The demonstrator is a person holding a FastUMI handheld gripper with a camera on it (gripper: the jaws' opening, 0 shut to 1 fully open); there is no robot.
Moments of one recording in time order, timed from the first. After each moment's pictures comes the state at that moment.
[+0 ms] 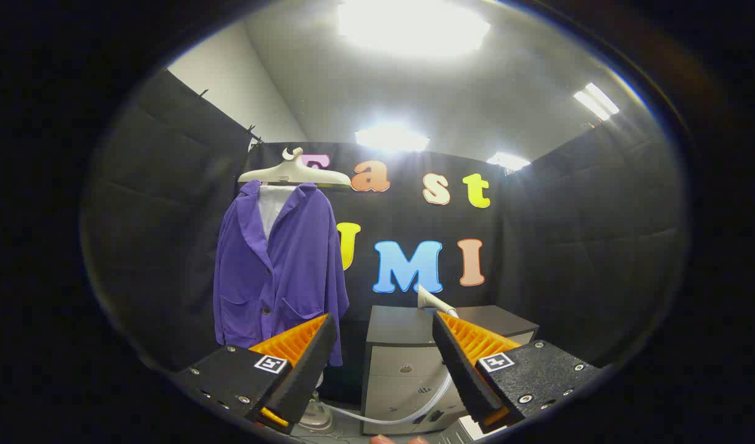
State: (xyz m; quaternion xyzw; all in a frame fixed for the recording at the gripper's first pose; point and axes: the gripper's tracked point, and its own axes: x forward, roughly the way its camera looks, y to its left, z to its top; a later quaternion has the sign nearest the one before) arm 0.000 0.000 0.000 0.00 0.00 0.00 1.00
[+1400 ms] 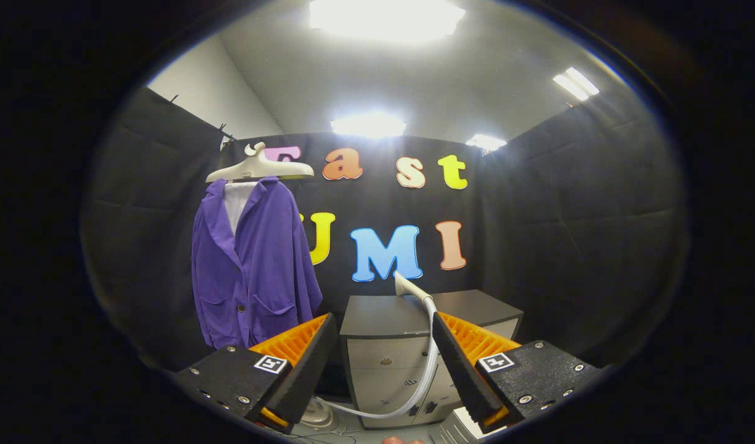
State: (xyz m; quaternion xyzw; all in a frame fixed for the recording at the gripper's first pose) arm 0.022 -0.065 -0.010 0.05 0.04 -0.04 1.00
